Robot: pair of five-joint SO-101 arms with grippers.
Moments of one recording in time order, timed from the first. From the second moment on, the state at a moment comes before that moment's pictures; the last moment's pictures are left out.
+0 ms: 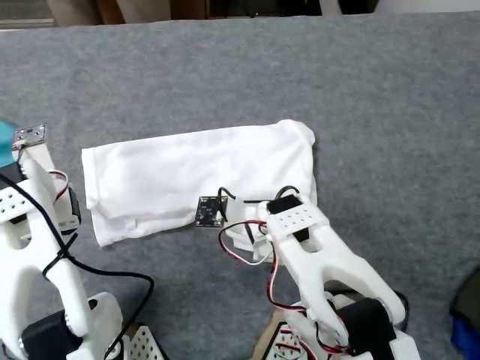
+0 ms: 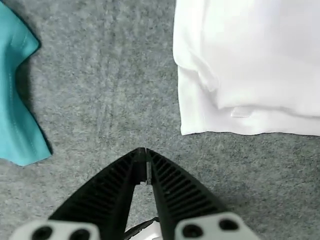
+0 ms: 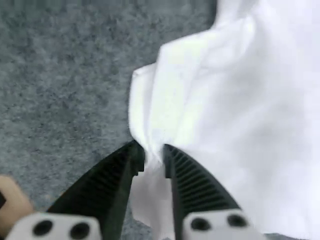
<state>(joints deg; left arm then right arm) -30.9 -25.6 34.9 83.3 -18.9 -25.3 -16.0 62.0 52.9 48.6</state>
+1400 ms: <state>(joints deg) -31.8 -25.6 30.3 87.1 -19.0 -17.6 22.2 -13.3 75.6 49.8</state>
